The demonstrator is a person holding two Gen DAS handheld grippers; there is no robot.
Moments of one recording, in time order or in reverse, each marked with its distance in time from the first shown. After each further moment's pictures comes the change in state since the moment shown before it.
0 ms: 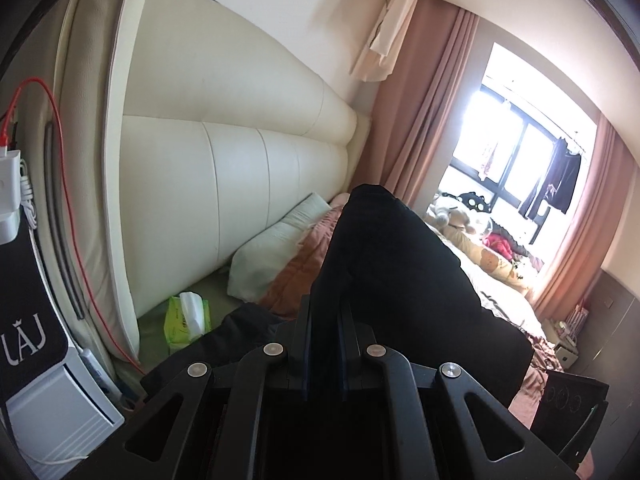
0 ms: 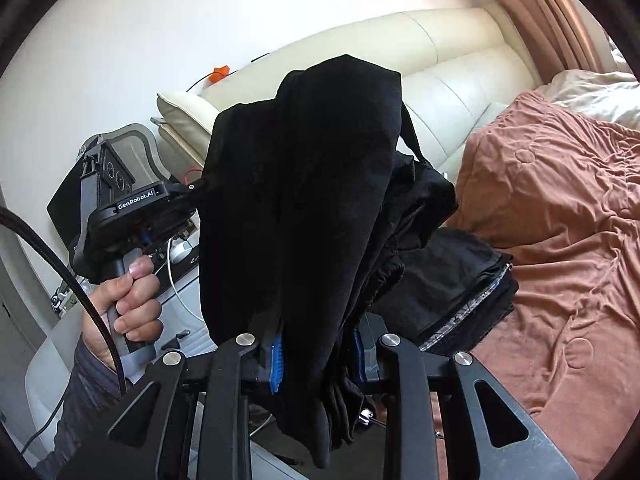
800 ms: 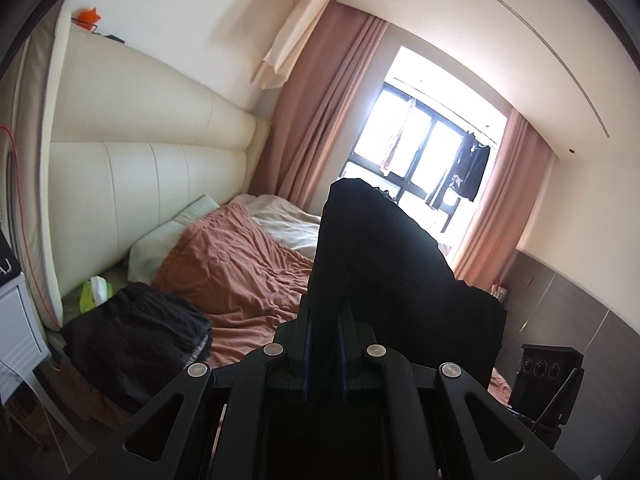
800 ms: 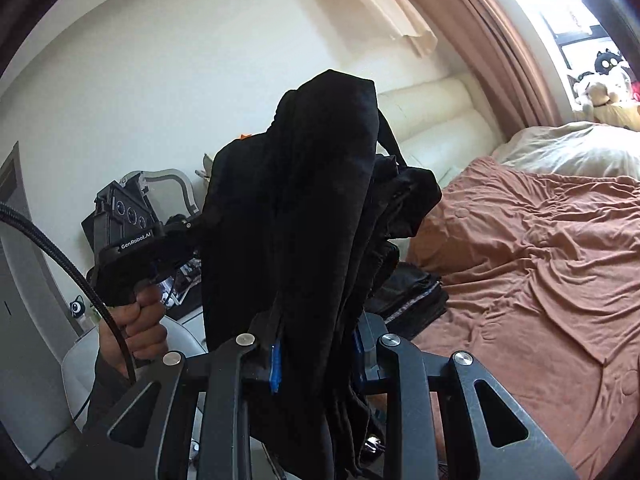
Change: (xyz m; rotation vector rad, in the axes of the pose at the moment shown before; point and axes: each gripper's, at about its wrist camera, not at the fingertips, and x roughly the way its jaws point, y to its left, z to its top) left arm -0.140 -0.151 -0.043 0.059 -0.015 -0.304; right arm -0.254 0.061 -0.070 -0.038 -0.191 -0.082
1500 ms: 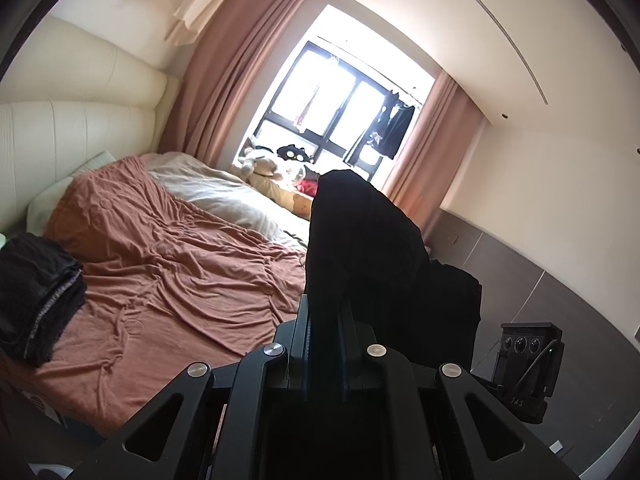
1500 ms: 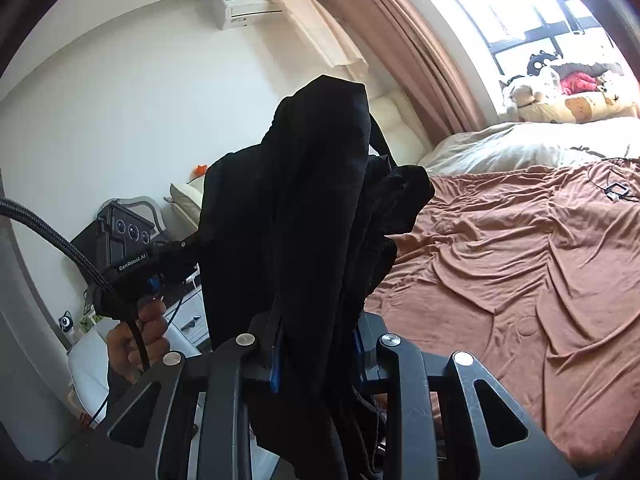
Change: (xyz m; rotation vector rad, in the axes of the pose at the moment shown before) left arm 0.027 -0.173 -0.092 0.029 0.133 -0.275; right arm -0.237 0.026 -0.049 0.083 -0.067 -0.185
